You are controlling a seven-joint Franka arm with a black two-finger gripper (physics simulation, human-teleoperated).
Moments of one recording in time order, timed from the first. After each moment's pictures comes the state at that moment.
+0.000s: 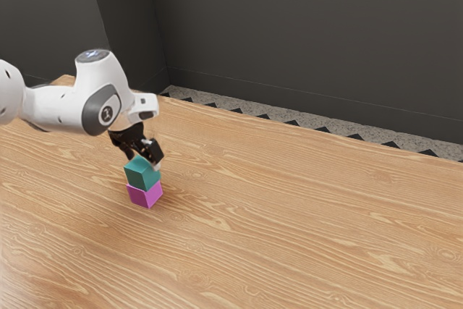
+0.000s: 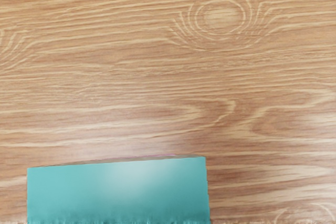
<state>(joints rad) -0.13 0.13 0.26 -2.16 -0.08 2.44 0.26</state>
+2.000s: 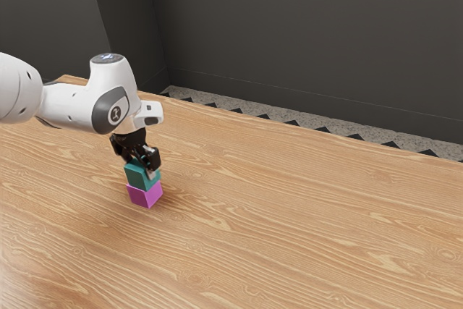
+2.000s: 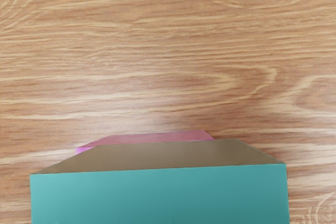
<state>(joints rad) -0.12 0.24 0.27 -2.06 -0.04 2.33 0.23</state>
